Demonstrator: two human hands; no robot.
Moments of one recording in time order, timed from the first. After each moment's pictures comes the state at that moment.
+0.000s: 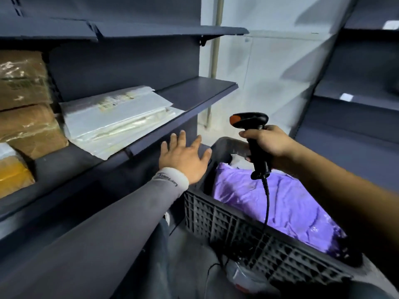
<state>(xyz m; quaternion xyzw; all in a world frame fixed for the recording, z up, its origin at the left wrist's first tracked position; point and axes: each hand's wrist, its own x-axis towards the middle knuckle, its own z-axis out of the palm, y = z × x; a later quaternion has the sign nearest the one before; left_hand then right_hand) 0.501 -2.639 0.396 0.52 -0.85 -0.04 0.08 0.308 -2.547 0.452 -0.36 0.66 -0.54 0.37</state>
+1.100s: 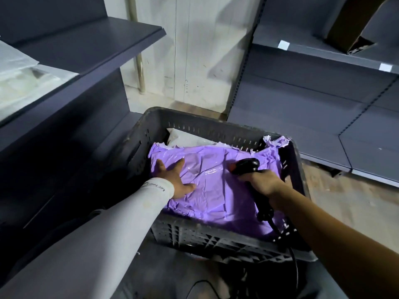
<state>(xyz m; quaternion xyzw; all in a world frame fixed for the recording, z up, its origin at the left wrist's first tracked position) 0.337 -2.665 0.242 0.42 -0.85 -0.26 -0.20 0.169 -2.471 0.283 -0.09 0.84 -0.42 0.33</state>
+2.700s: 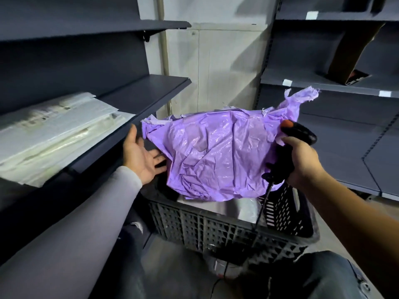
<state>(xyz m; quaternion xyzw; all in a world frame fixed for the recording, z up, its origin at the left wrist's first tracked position) 0.460 -2.677 0.389 0.35 -0.39 -0.79 0.34 0.202 -2.439 0.408 -0.10 0.60 -0.74 0.29</state>
